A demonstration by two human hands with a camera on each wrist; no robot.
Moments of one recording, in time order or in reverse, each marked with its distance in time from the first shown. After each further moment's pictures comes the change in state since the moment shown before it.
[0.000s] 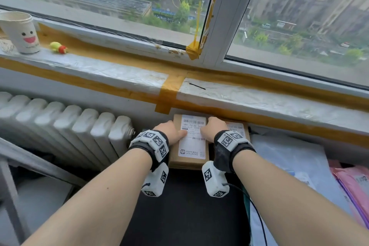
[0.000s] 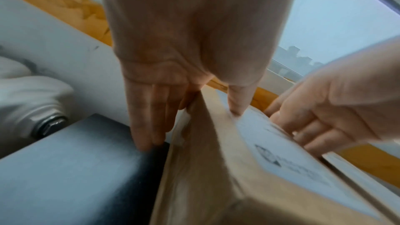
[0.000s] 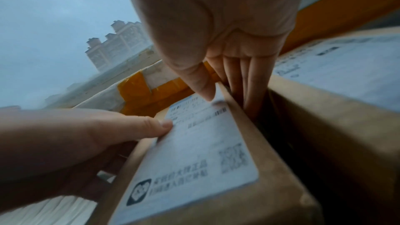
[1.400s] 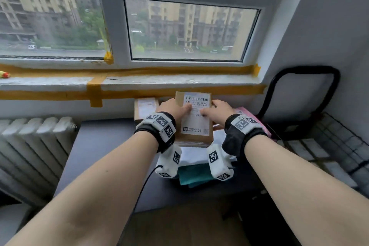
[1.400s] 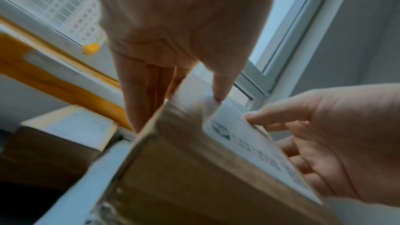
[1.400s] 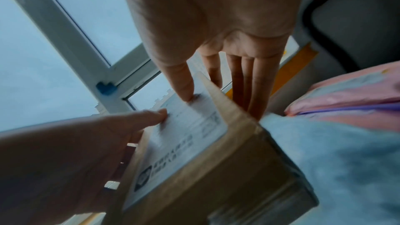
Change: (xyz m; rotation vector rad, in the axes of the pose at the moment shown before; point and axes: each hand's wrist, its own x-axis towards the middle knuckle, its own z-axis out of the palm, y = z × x) left_hand -0.255 0.212 0.140 -0.105 0.219 0.379; right_hand -0.258 0.290 -0.061 0.740 0.296 -0.028
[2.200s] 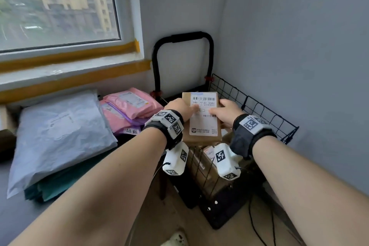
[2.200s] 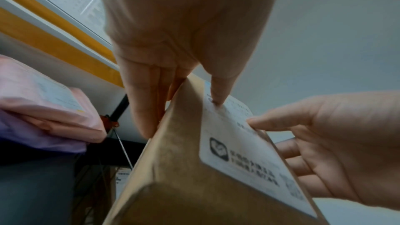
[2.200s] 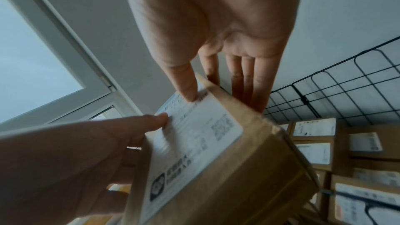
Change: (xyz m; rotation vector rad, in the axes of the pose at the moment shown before) left_hand -0.080 0.271 0.293 -0.008 -0.350 0.308; right_hand -0.100 0.276 -0.279 0.085 0.398 0.315
